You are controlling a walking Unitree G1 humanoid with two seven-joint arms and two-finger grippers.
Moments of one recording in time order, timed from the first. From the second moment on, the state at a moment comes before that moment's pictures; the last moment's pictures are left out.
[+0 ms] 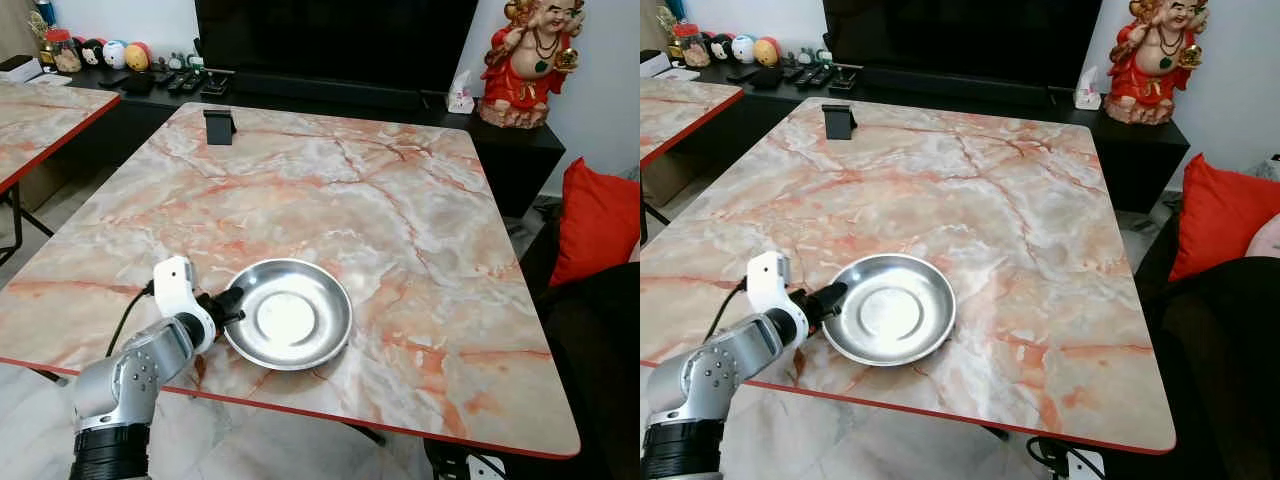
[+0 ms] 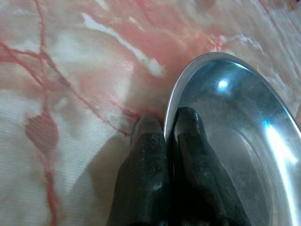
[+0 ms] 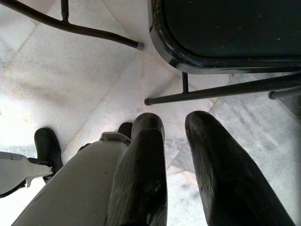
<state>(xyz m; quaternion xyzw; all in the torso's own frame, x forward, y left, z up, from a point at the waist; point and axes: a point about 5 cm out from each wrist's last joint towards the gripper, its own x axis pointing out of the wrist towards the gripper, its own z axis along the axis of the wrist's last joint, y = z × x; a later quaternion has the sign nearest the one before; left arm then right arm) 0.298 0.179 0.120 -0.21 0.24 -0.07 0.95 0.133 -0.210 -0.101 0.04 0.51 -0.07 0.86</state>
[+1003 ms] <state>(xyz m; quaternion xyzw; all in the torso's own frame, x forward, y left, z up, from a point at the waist) 0.307 0.187 0.152 -0.06 0.15 -0.08 0.98 0.132 -0.209 -0.101 0.04 0.51 -0.07 0.86</state>
